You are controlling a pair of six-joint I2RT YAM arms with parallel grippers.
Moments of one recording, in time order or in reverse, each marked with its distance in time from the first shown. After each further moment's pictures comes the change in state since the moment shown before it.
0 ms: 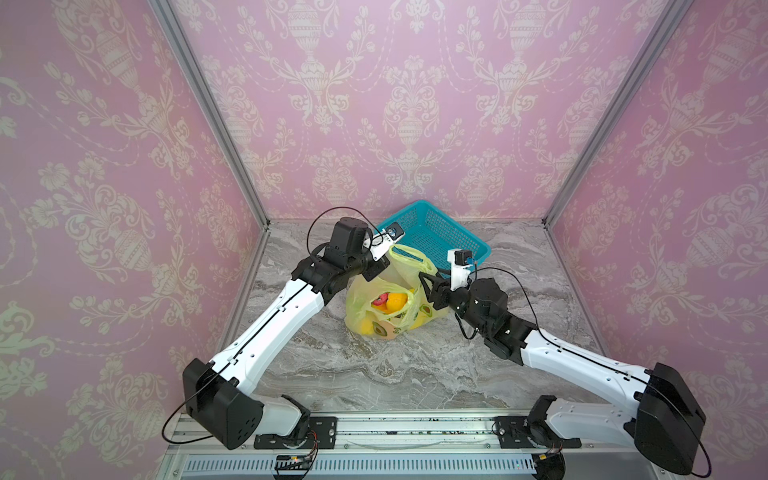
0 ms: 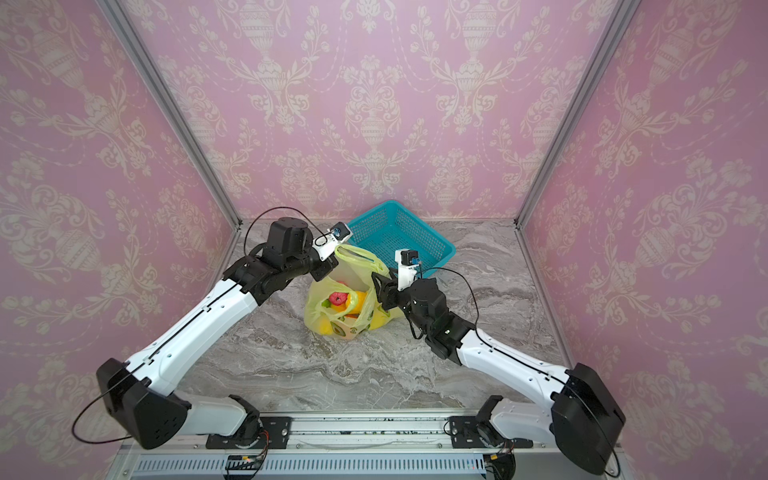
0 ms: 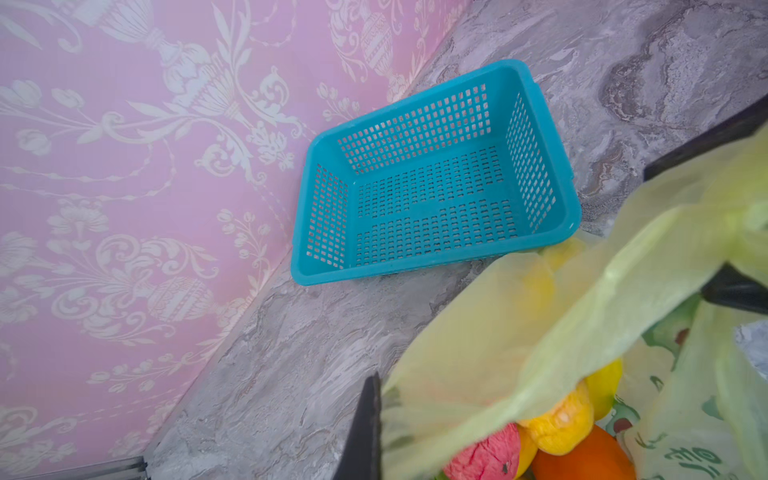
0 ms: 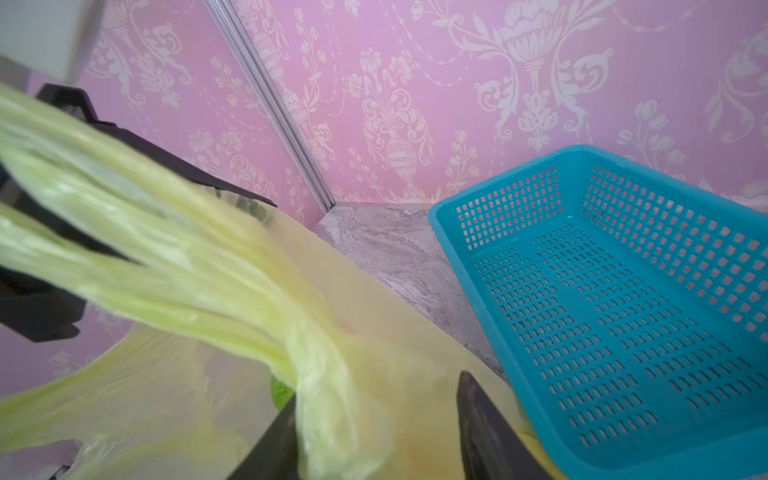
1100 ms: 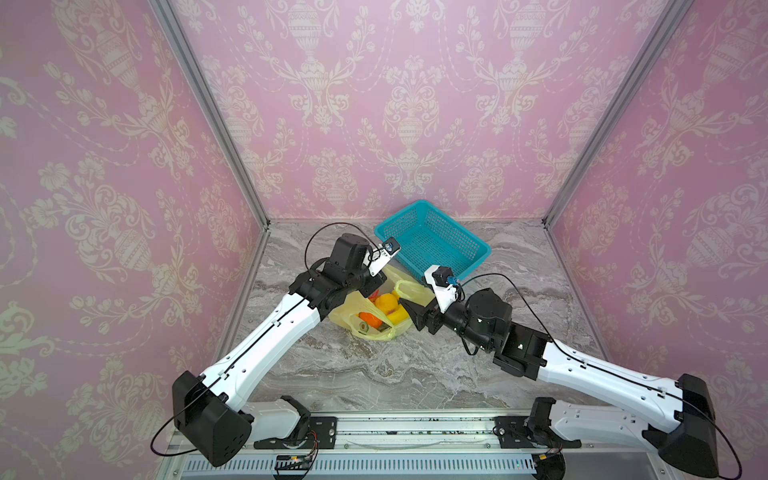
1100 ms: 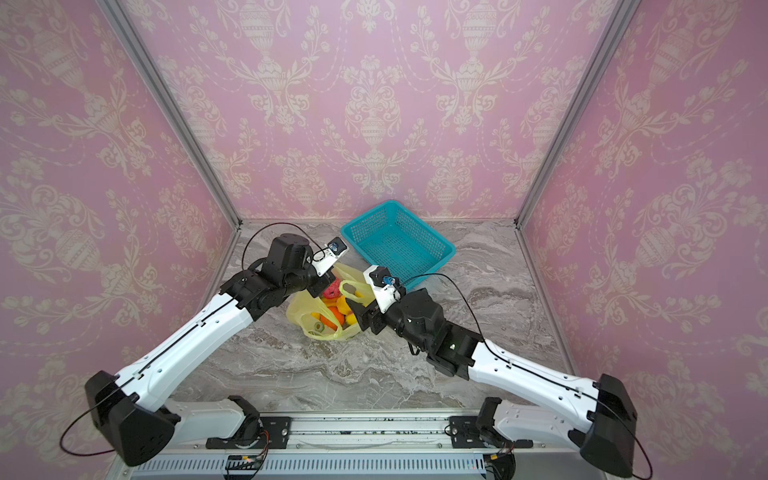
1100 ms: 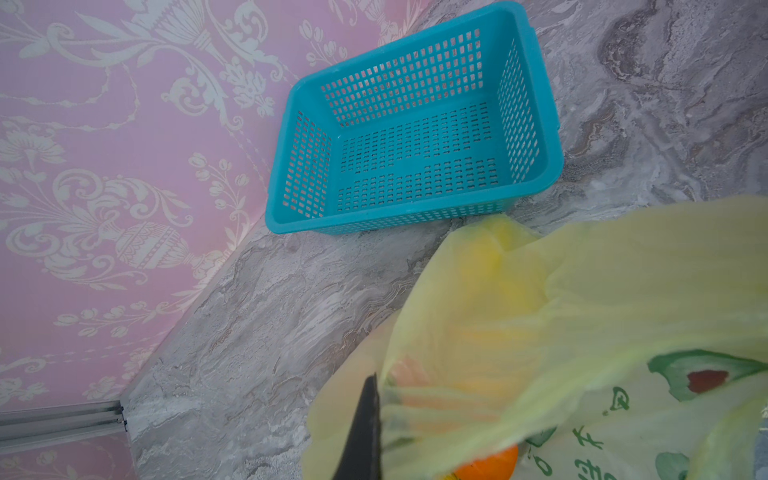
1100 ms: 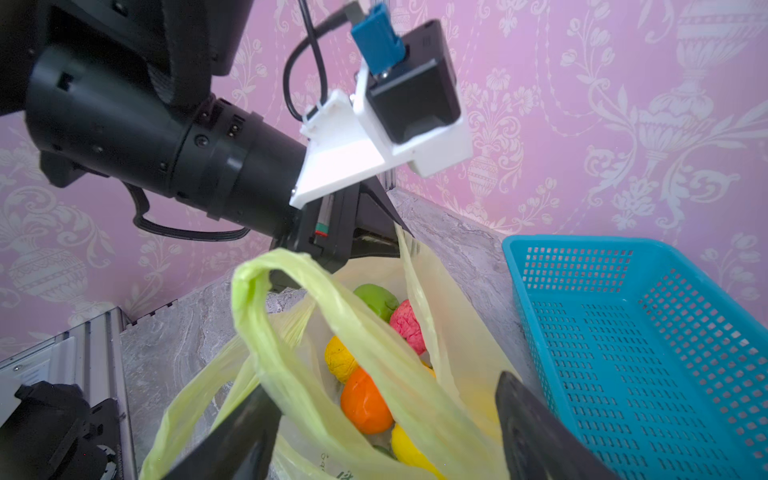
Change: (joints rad) left arm -0.040 -0.063 -0.119 -0.049 -0.049 -0.080; right arm 0.251 -0.120 0.109 -0.226 0.061 -0.327
